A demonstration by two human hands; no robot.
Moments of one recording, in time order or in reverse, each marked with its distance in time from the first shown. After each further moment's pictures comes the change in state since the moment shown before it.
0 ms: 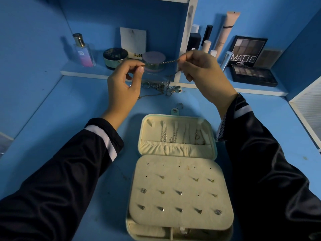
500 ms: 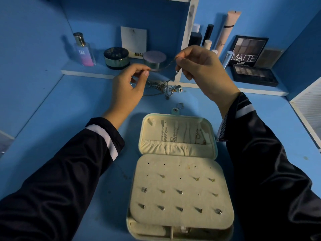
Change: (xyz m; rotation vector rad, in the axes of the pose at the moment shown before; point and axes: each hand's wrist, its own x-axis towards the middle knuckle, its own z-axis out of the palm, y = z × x) left_hand -0.002 -0.003 0.002 -0.010 -0.124 -0.060; right_hand -0.001 -0.009 0.003 0.072 -0.045 -0.037
